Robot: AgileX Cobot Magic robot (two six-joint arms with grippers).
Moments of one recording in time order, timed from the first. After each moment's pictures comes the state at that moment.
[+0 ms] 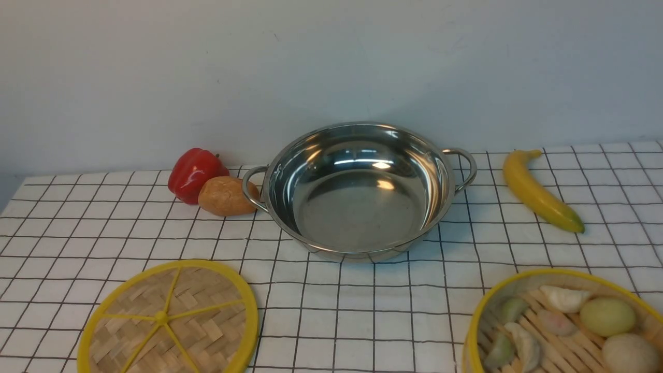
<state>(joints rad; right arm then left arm) 0.03 0.00 0.01 0.00 0.34 0.20 0.16 0.00 0.01 -0.03 0.33 0.07</state>
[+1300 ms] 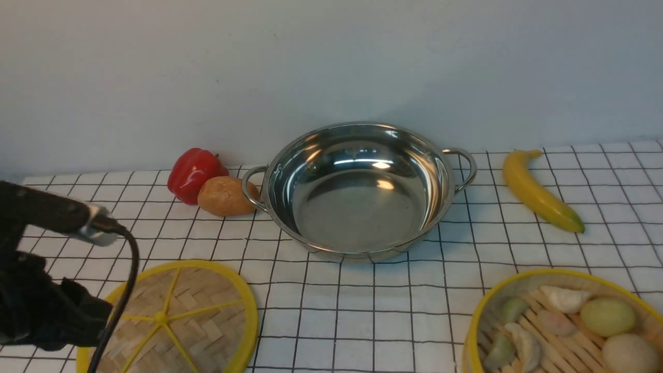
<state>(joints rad) 0.03 0.00 0.01 0.00 0.34 0.20 0.16 1.15 -0.77 -0.33 0.87 0.76</state>
